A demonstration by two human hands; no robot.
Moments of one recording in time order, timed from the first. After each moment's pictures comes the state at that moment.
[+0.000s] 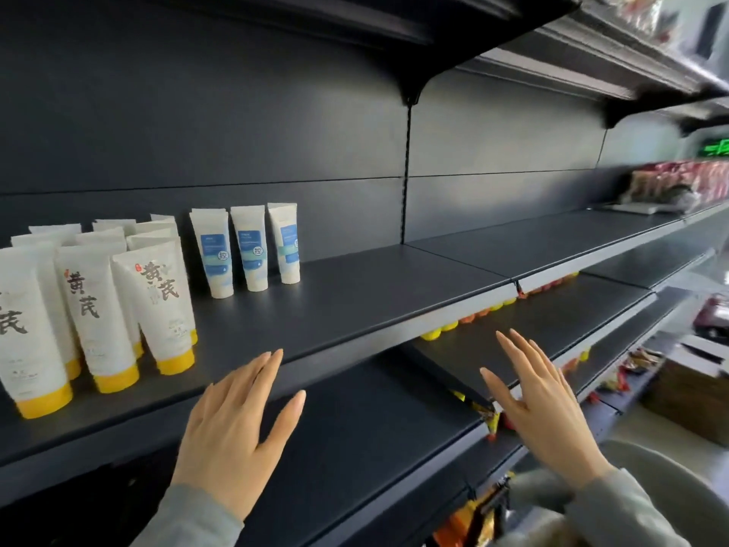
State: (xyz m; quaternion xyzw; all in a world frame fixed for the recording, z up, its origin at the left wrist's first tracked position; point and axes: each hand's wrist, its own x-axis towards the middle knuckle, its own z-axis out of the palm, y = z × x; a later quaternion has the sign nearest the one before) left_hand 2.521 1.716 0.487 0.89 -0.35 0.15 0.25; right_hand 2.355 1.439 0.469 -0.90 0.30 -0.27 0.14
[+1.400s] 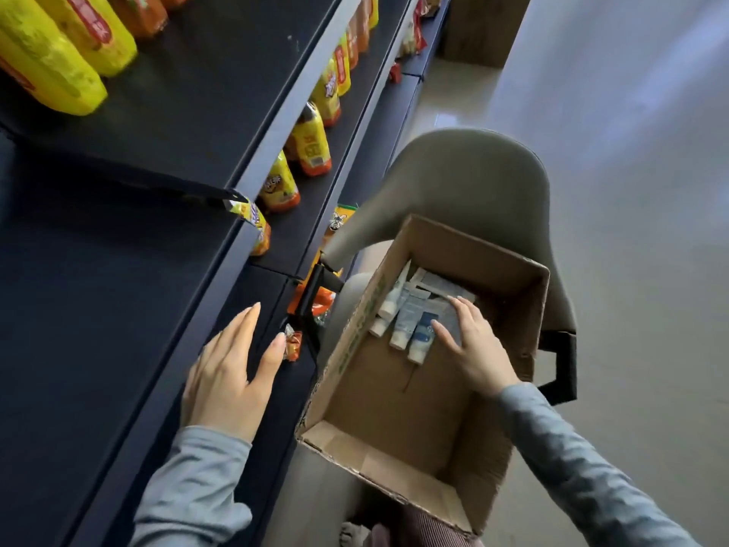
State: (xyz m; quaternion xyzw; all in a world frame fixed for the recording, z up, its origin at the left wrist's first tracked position) left_hand 2.465 1.375 0.209 0.83 -0.50 -0.21 0.16; right_hand 2.209 1.275 0.112 -0.69 0.63 -0.05 0.34
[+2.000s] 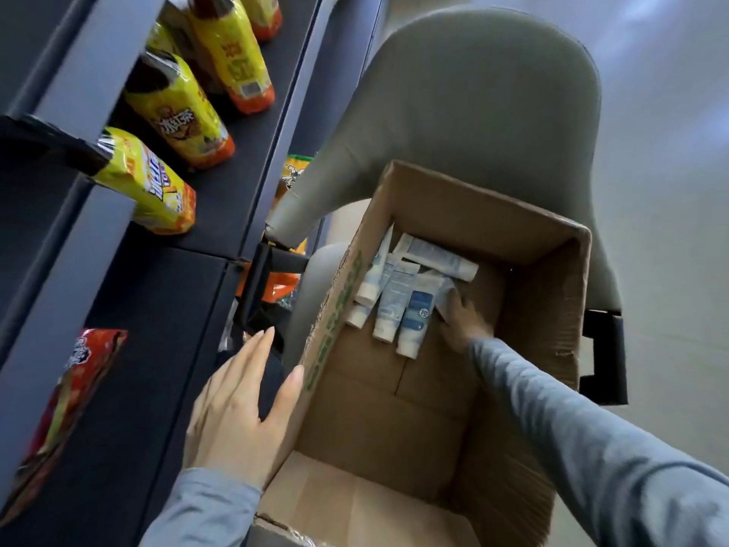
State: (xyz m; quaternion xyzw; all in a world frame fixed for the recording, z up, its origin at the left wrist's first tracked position) left_hand 2.443 1.334 0.085 0.80 -0.51 -0.30 0.10; right_hand 2.190 1.209 -0.088 -0.56 0.72 0.19 0.37
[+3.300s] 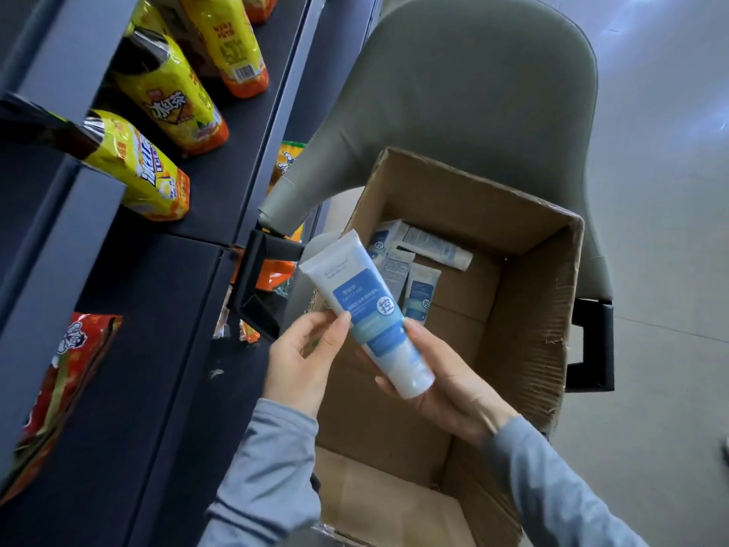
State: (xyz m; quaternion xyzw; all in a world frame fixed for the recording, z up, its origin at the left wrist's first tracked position) left_hand 2.387 1.301 0.085 0.69 -0.25 -0.54 0.41; right_hand 2.236 1.285 0.056 -0.04 0.37 -0.25 0.89
